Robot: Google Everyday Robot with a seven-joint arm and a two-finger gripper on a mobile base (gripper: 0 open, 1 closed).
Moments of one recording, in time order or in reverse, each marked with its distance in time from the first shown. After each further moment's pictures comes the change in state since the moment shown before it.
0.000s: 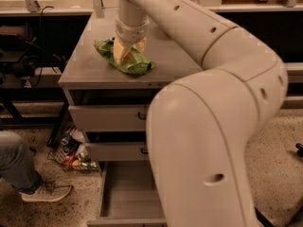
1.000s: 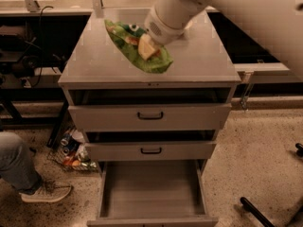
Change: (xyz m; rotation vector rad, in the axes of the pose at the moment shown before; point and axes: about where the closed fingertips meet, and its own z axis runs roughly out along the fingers) arm 0.081 0.012 -0.105 -0.011 -0.303 -0.185
